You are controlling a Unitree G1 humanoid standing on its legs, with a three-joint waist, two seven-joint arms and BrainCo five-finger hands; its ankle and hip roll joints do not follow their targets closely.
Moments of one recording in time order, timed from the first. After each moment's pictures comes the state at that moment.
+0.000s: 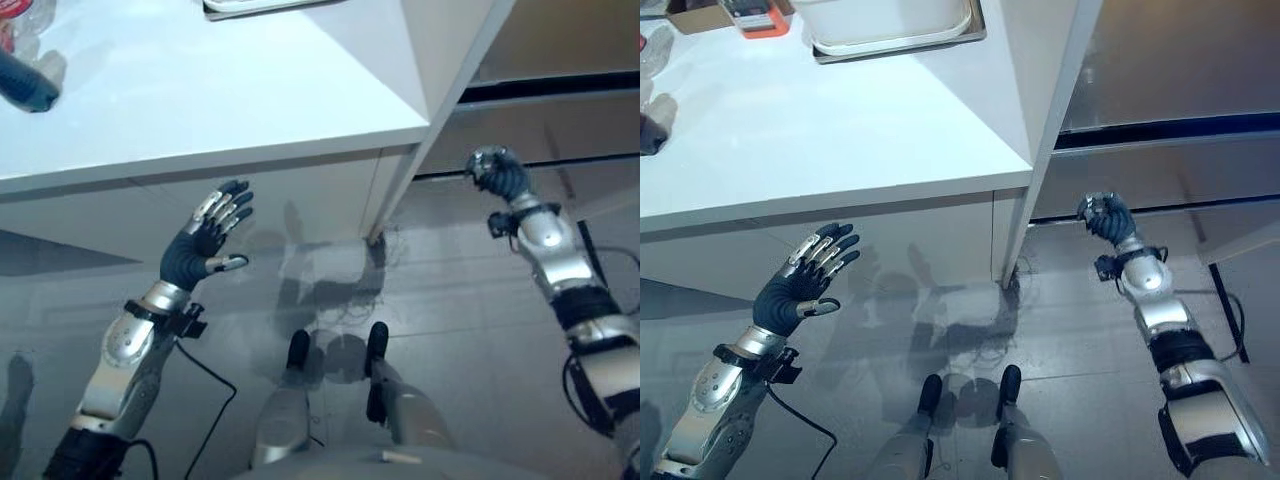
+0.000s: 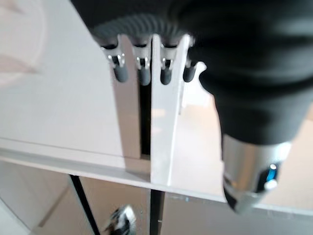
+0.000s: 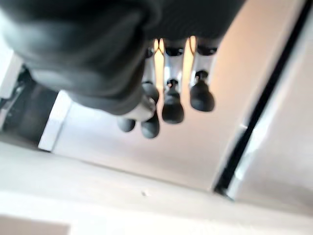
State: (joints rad) left arm 0.11 0.64 -0.06 -0.22 -0.68 -0.32 -0.27; right arm -0.46 -0.62 0.16 0.58 0.26 -0.29 -0.02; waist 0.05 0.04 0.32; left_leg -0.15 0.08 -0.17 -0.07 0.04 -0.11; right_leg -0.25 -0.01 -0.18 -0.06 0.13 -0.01
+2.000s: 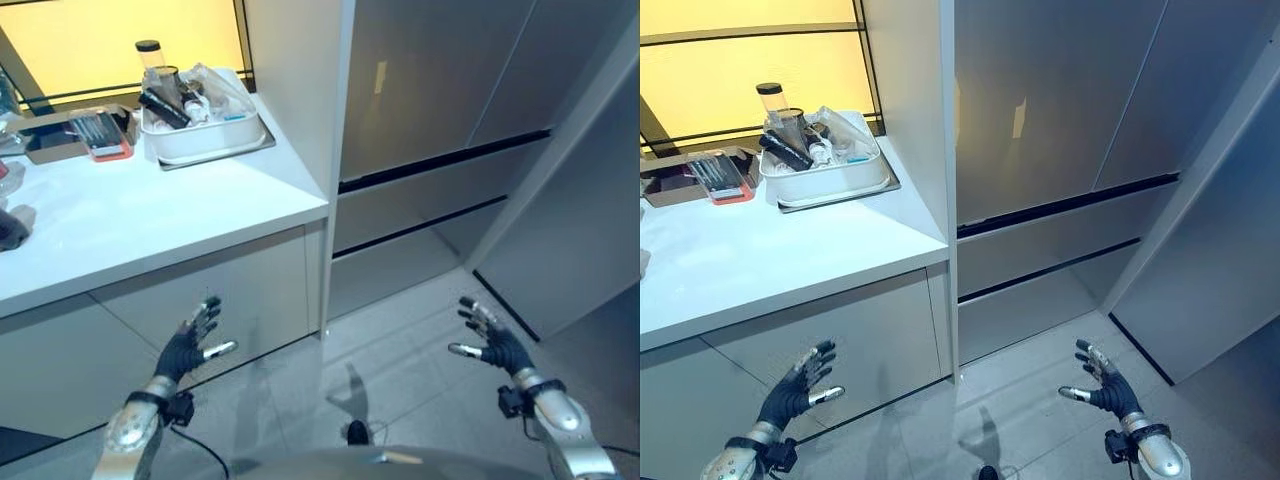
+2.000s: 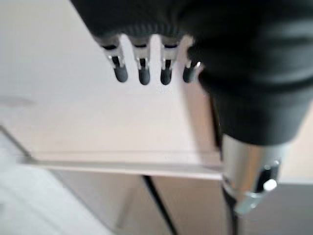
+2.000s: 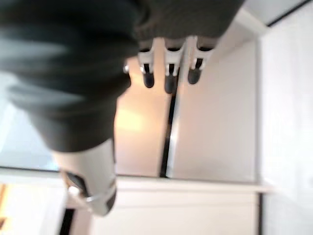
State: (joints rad) left arm 0.25 0.49 -0.08 0.56 -0.24 -0.40 -0.18; right arm 0.21 -0.47 0.12 0.55 0.22 -0.36 0.16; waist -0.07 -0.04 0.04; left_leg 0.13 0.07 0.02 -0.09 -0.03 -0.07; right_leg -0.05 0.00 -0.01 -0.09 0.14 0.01
